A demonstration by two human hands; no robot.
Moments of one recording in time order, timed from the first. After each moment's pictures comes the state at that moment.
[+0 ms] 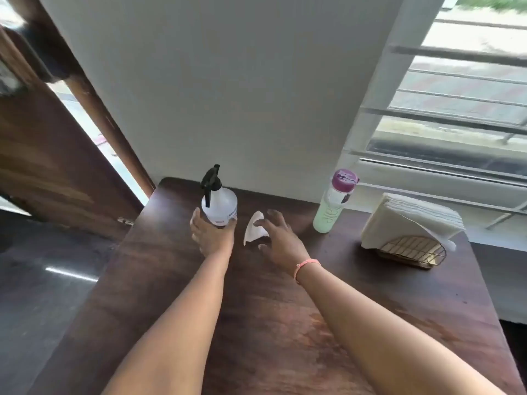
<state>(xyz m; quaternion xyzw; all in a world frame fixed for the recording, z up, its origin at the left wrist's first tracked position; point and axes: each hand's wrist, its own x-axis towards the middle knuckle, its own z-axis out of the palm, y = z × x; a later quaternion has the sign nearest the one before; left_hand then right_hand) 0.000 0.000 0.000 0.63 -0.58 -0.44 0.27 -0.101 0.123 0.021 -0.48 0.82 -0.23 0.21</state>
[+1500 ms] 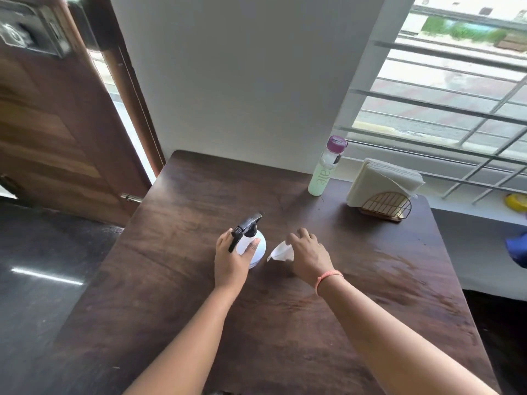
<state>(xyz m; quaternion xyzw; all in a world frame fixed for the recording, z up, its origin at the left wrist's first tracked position) 0.151 0.130 -0.011 0.41 -0.74 -0.45 0.28 0.017 0.246 0.033 -0.42 0.90 -0.02 0.15</state>
